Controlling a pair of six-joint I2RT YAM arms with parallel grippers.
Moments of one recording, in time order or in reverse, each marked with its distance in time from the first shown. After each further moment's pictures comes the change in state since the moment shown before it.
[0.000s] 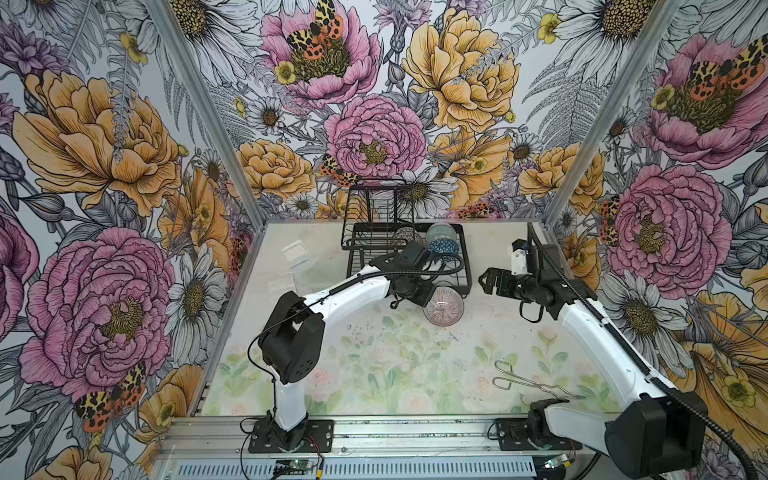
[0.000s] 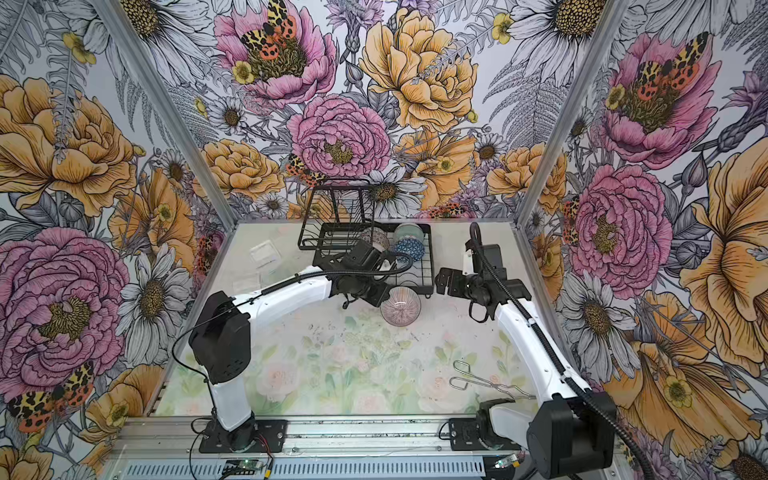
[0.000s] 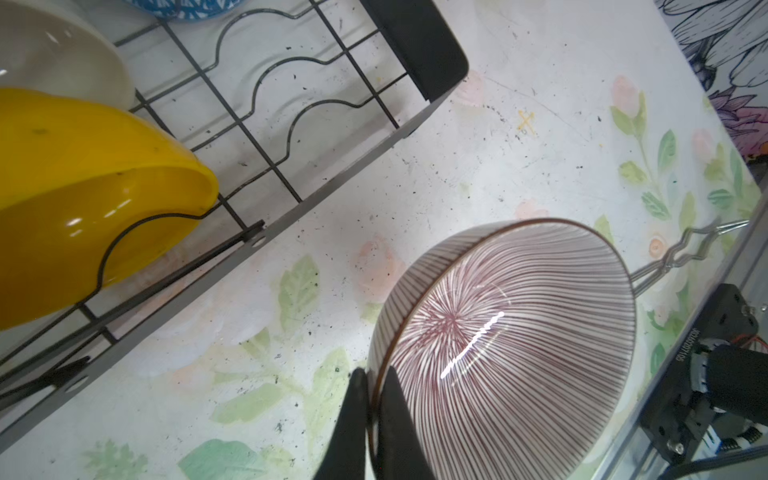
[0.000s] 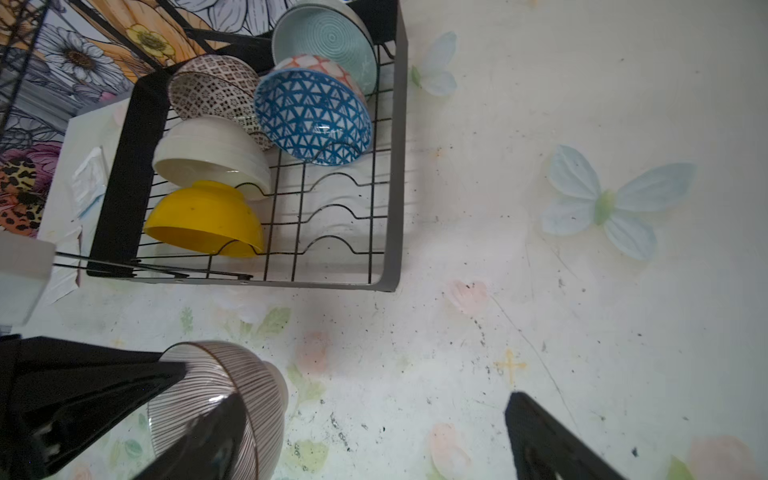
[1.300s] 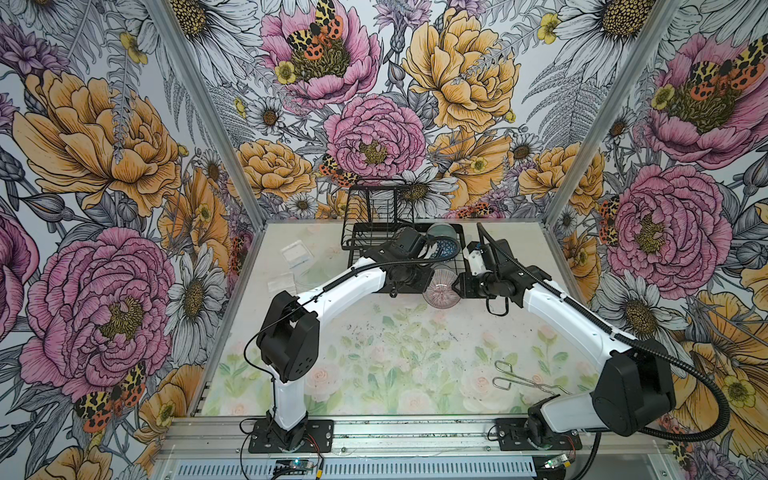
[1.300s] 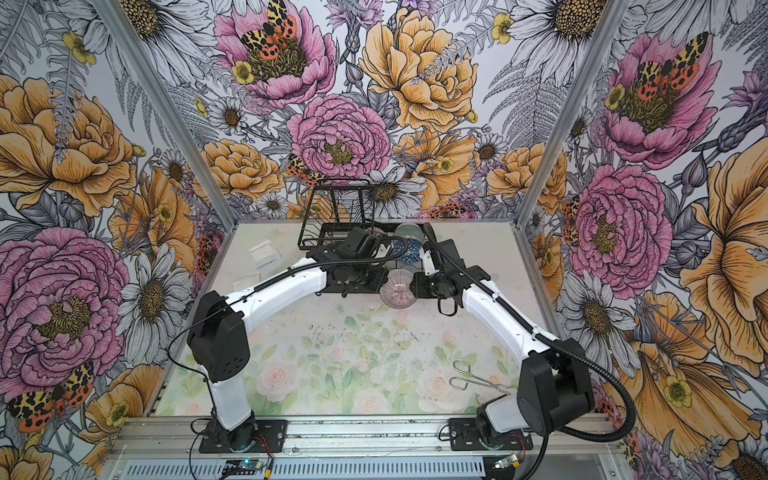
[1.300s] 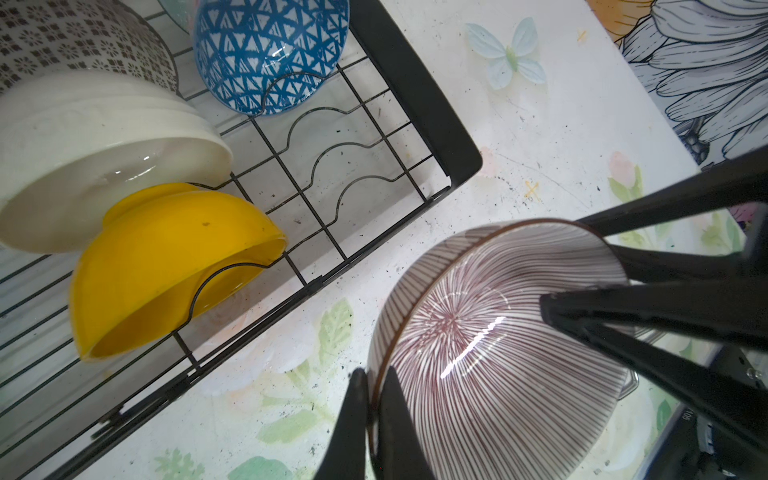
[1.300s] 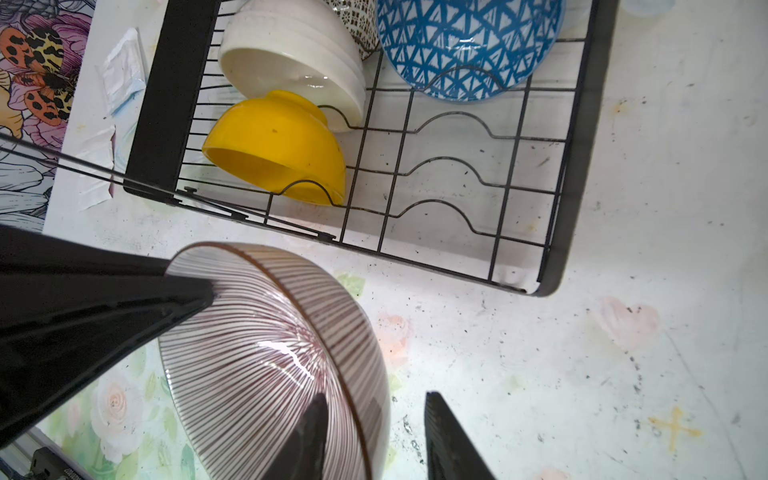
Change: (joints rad) left arm 0.029 0.000 0.089 0.003 -0.045 -0.010; right arm 0.222 0.220 0.079 0.031 -0.009 0.036
